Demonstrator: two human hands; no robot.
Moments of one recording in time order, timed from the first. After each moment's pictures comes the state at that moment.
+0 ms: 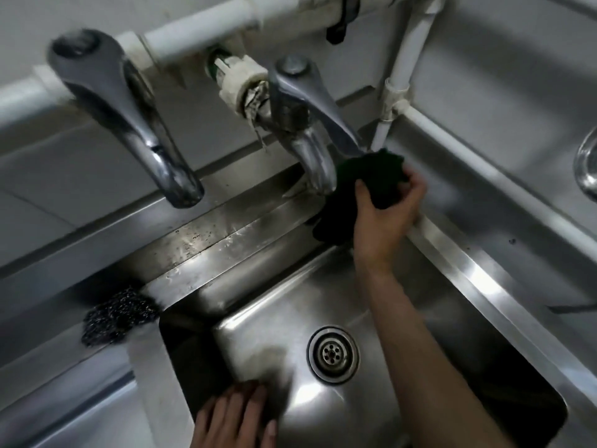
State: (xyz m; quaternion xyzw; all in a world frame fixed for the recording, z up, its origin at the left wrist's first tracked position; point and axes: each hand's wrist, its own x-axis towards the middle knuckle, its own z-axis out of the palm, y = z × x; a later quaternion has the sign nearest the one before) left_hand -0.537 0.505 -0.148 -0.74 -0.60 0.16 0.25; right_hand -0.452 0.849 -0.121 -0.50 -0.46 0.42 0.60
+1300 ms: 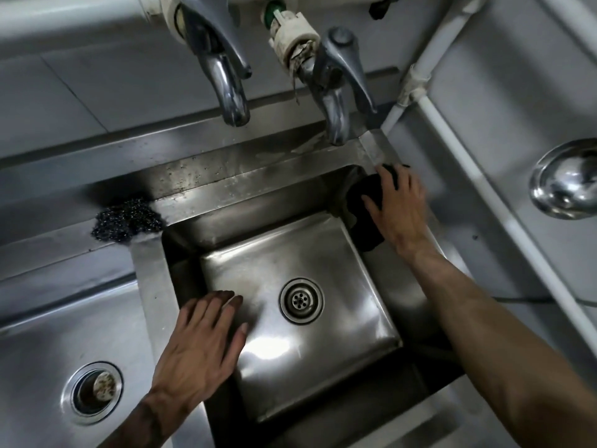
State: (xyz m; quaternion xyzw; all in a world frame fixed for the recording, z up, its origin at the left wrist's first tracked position) left_hand -0.475 0.492 -0.149 -0.53 -0.84 -0.06 -0.05; right_hand -0.361 0.897 -0.135 -0.39 -0.92 0.00 0.08
